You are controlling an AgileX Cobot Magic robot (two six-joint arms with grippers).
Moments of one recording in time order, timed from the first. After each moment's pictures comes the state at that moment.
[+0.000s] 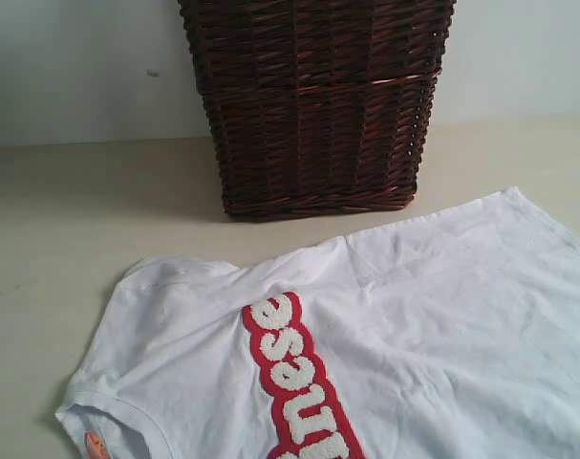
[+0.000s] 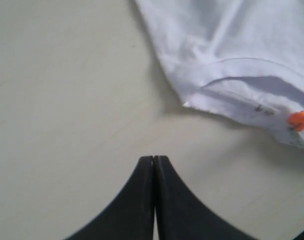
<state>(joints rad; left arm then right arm) 0.08 1.19 -0.64 -0.39 0.89 0.82 0.20 0.01 0.00 0.26 0.28 -0.40</state>
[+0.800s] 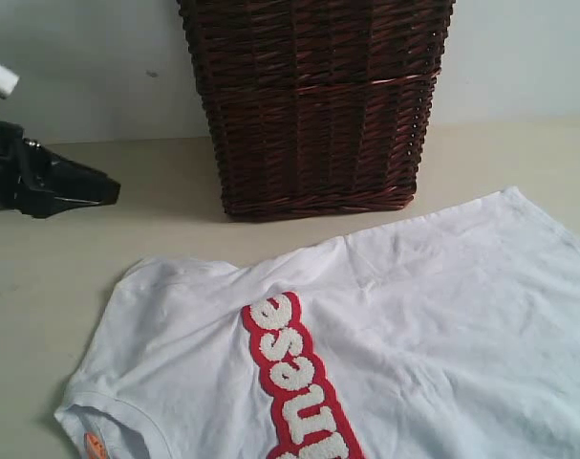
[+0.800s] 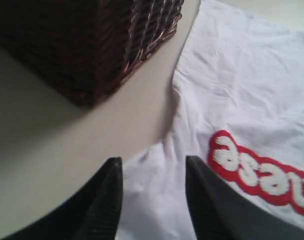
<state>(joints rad) 0.06 1.70 -0.95 -1.34 0.93 1.79 0.20 0.01 0.00 0.26 0.28 -0.39</state>
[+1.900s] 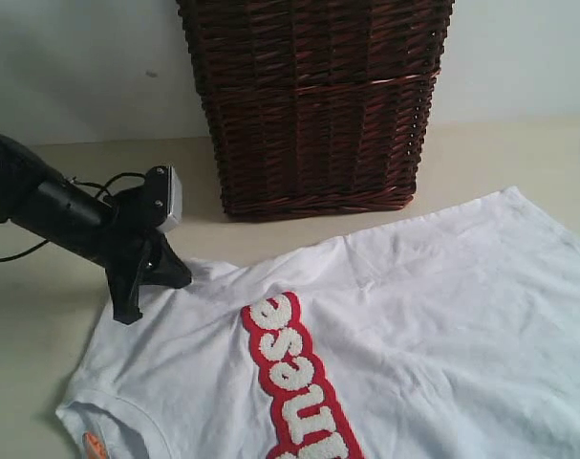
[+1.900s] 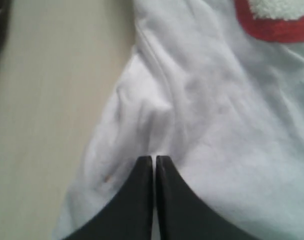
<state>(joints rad) -0.21 2.08 -1.15 -1.03 0.64 2.10 0.20 0.01 0.00 0.26 0.28 -0.39</state>
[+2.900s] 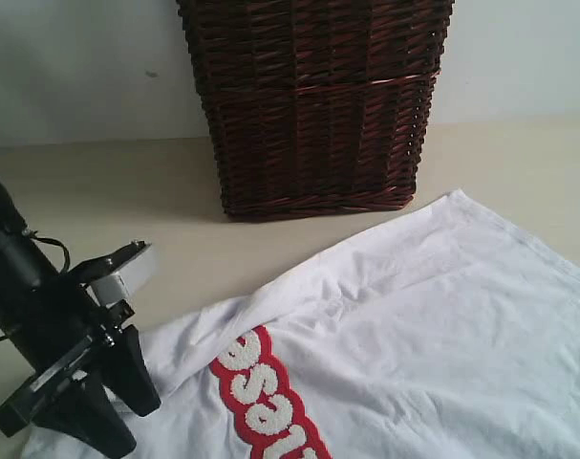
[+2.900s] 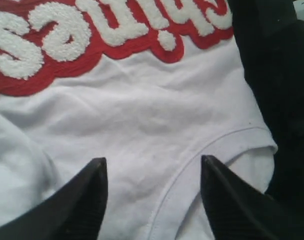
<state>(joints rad) -0.21 1.93 -0.92 -0.79 1.21 1.85 0.20 0.01 0.00 0.26 0.28 -0.39</state>
